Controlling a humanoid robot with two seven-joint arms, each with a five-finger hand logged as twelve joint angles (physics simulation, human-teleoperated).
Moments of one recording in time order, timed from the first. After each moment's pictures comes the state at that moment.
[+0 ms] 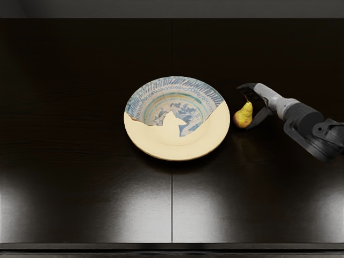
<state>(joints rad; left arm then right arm) -0.06 0.00 0.47 -0.19 -0.02 -0.33 0.07 1.17 -0.61 -0.21 1.25 -0.61 -0.39 -0.06</state>
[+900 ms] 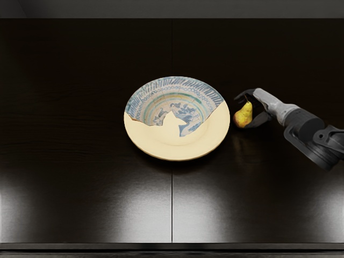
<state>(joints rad) -0.06 0.00 0.47 -0.19 -0.02 -0.33 0.07 1.15 -0.64 -0.22 1.31 -0.63 -0.41 -0.05</state>
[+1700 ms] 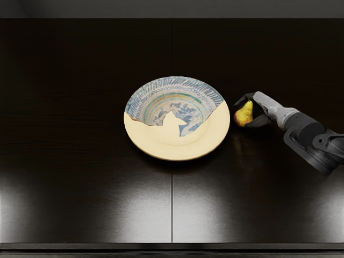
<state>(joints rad) -0.06 0.00 0.47 -0.19 -0.02 -0.33 0.07 1.13 -0.64 -0.22 1.32 -0.65 -0.43 -0.05</state>
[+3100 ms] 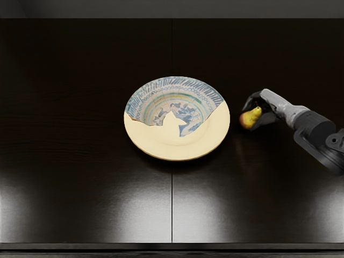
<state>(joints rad) -0.06 0.00 0.47 -0.19 -0.02 -0.33 0.07 1.15 -0.74 -0.21 1.41 -0.66 -0.43 -0.05</state>
